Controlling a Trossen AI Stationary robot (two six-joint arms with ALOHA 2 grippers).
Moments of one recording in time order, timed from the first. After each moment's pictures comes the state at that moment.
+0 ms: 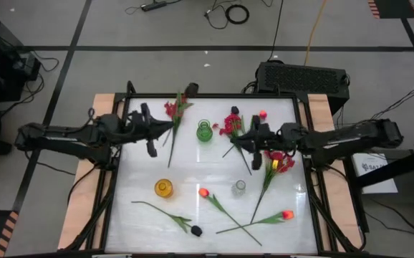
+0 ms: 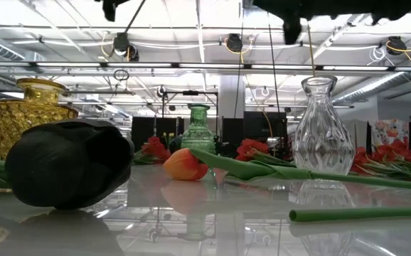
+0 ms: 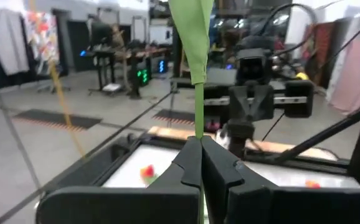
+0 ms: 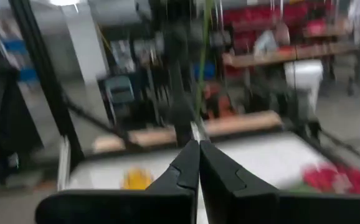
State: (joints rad) left arm -0.01 0.83 0.68 0.22 -0.23 0.01; right arm 0.02 1.11 0.63 0.53 0.07 0.18
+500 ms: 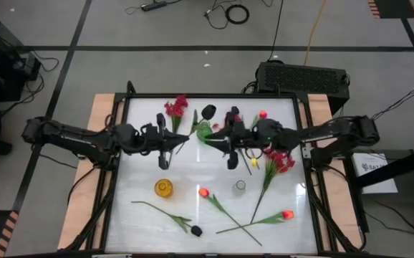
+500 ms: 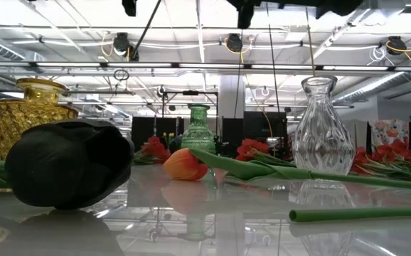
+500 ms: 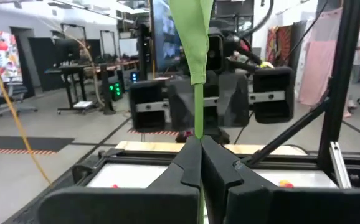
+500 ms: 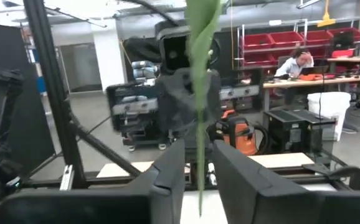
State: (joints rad) left arm -0.12 1.03 0.68 0.44 -0.21 0.07; right arm -0.01 1.45 0.93 0.65 -0.04 0.12
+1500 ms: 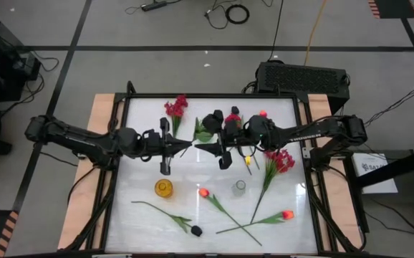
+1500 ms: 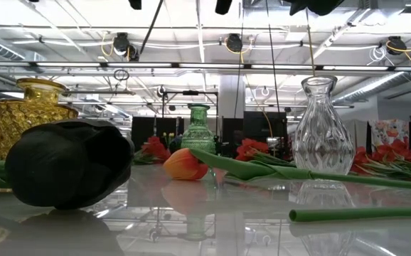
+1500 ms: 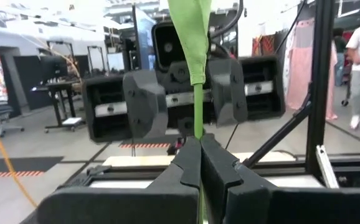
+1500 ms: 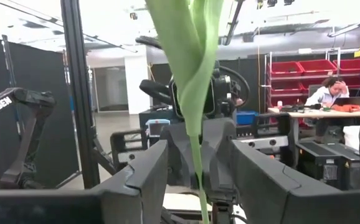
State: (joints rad) left arm -0.16 1.09 0.68 0.57 -0.19 0.12; right arm -0.01 1.57 1.06 0.77 -0.16 0.12
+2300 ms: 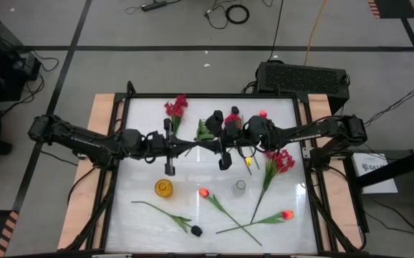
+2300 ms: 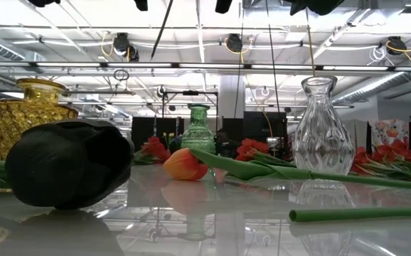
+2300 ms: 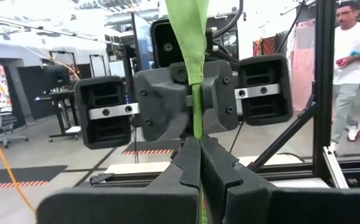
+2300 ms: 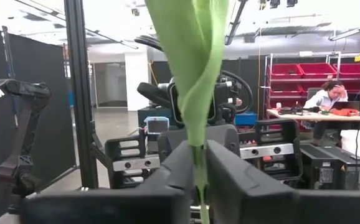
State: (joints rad) left arm -0.16 1.16 0.68 0.66 -0.19 0.16; right arm -0.01 1.57 1.06 0.77 -0.16 0.08
